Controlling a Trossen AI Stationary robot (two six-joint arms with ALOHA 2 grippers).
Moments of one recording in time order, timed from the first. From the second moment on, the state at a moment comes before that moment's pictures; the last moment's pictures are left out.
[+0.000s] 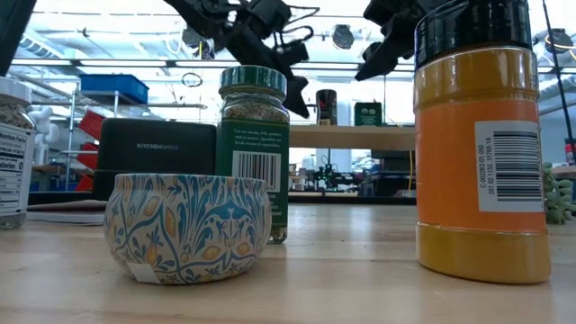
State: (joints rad) left arm 0.35 1.76 1.35 -0.15 -0.29 0.33; right arm -0.46 1.30 1.18 -0.69 -0.42 -0.43
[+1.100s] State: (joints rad) left arm 0.28 1.52 1.35 -0.56 0.02 0.27; right arm -0.34 1.30 1.18 -0.82 -0.48 -0.43
